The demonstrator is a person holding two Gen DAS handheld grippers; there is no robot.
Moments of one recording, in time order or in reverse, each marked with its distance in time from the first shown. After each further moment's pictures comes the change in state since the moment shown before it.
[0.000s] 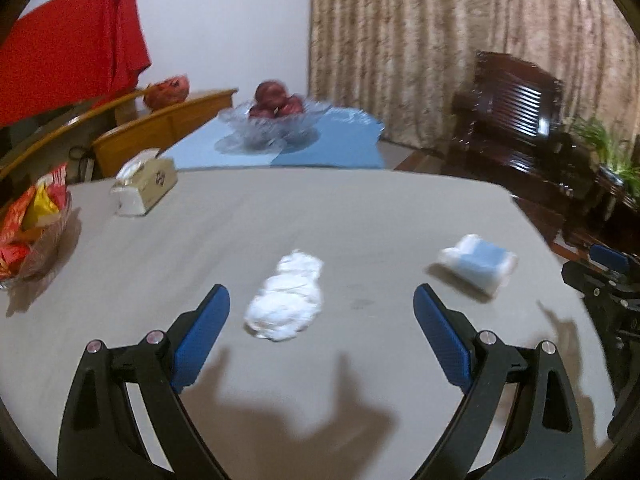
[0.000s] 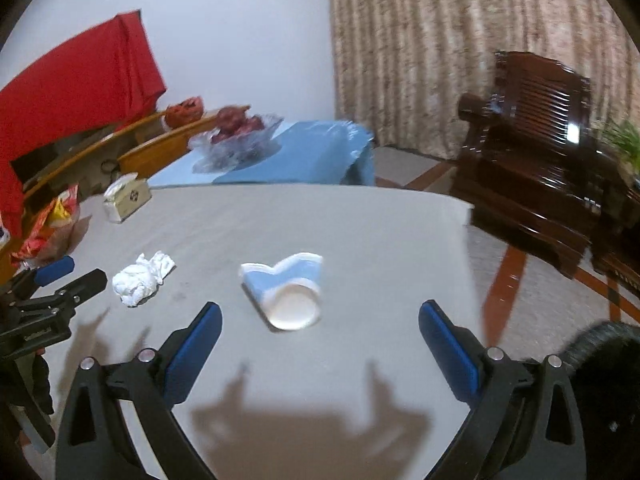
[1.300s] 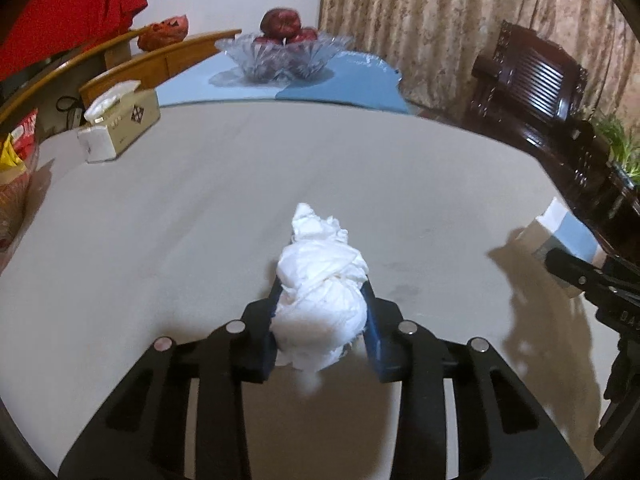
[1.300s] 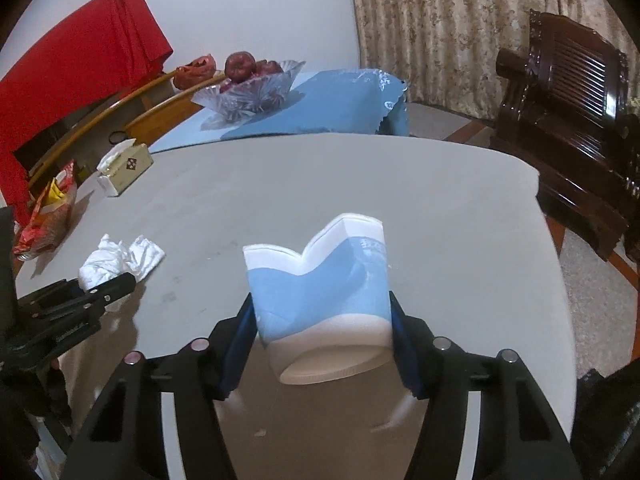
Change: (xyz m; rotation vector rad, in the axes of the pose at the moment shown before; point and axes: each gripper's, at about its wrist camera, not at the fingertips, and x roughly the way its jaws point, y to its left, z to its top) left arm 0.073 0.010 -0.005 -0.056 0.170 -0.018; right arm 0.078 0.012 0.008 0.024 0.152 0.084
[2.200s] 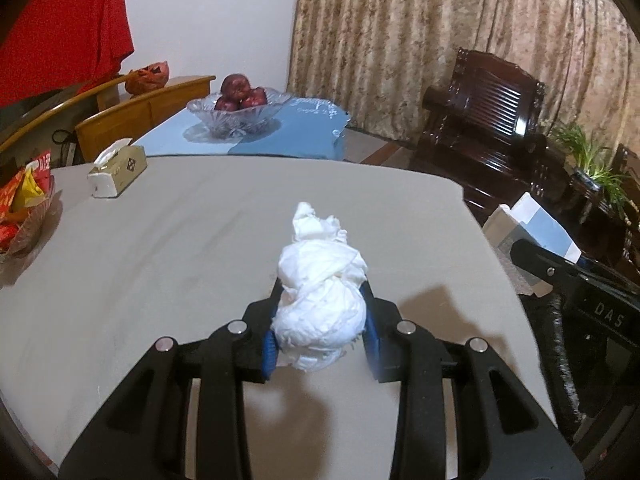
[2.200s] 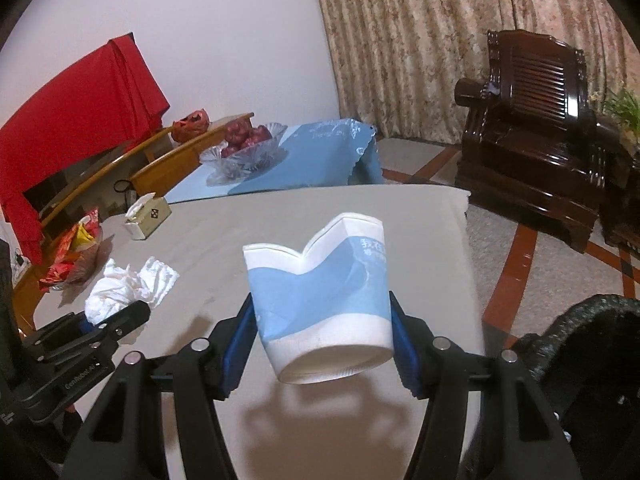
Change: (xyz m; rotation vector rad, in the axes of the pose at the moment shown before) left arm -0.122 -0.085 -0.025 0.040 -0.134 -0.075; right arm -0.133 -0.018 -0.025 0.078 -0.160 -0.021
